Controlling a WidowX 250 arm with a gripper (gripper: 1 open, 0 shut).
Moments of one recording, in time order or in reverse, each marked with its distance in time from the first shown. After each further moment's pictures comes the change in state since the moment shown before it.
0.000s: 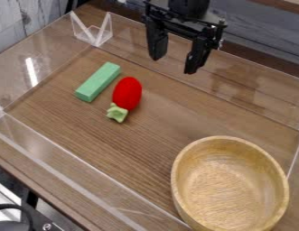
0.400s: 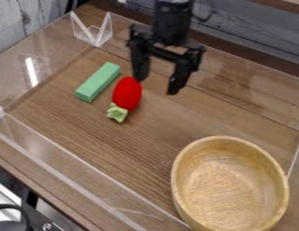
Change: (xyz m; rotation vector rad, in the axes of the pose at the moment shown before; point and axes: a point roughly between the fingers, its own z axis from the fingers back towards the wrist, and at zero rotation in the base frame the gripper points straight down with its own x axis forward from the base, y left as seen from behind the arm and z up) arm -0.015 0.028 -0.035 -0.008 0.078 0.121
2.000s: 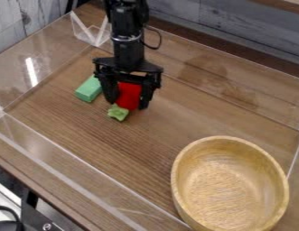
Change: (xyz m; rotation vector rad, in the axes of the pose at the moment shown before) arm 0.023 0.047 -0.059 -0.054 -0.090 0.199
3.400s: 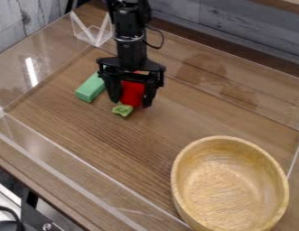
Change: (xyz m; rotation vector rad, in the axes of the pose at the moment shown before) arm 0.008 -0.002 -0.002 -0.014 -0.017 0.020
